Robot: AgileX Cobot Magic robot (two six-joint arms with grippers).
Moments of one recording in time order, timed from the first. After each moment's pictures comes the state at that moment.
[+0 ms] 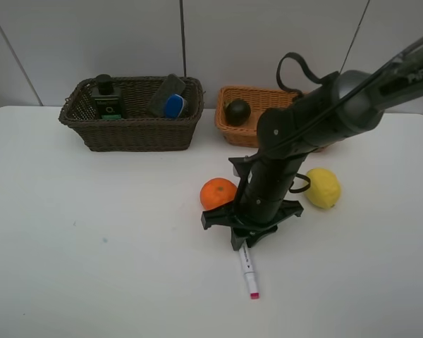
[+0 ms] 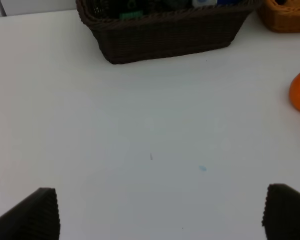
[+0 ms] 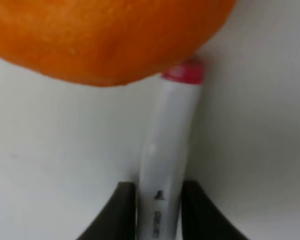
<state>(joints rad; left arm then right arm) -0.14 -0.01 -0.51 -0.07 1.07 0.03 0.69 2.03 -1.05 0.20 0.69 0.21</state>
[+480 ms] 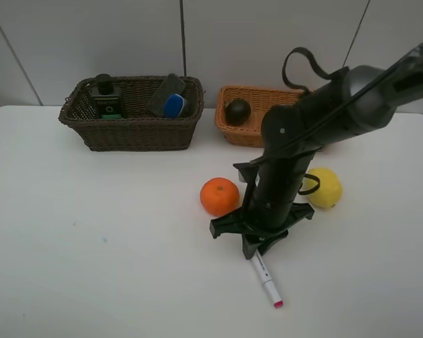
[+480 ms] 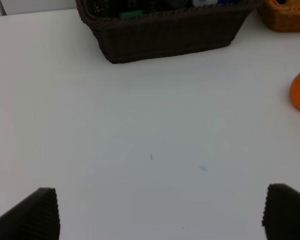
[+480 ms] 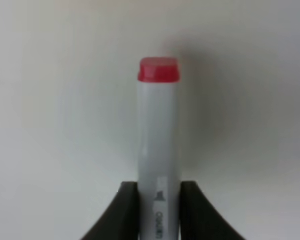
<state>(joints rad) -0.14 -0.01 -0.51 -0.07 1.07 0.03 0.69 1.92 -1.02 0.16 0.83 0.21</state>
